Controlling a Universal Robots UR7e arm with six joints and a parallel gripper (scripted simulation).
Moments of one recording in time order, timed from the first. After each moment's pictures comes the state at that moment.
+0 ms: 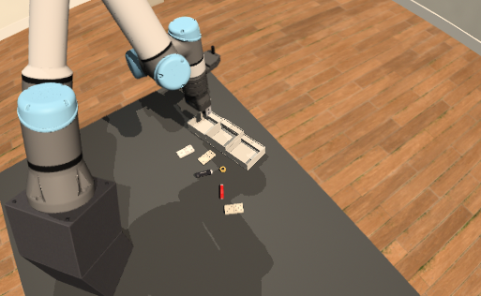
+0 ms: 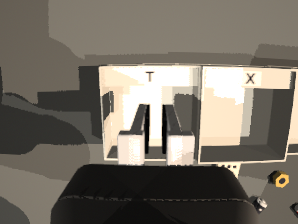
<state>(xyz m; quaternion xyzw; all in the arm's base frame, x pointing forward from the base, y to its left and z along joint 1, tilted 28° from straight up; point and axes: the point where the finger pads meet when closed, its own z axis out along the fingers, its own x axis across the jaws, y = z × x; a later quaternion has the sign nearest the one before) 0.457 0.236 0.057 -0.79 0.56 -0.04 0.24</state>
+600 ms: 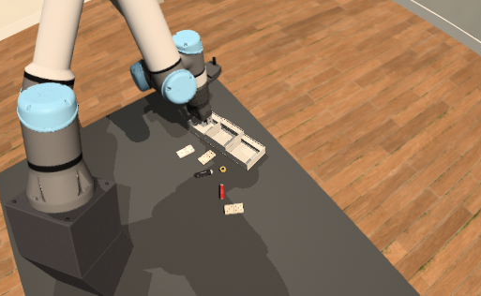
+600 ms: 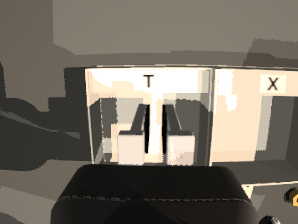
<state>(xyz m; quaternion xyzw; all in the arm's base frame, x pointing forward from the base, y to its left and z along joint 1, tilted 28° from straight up) 0.469 0.250 0.022 -0.79 0.56 -0.03 0.24</state>
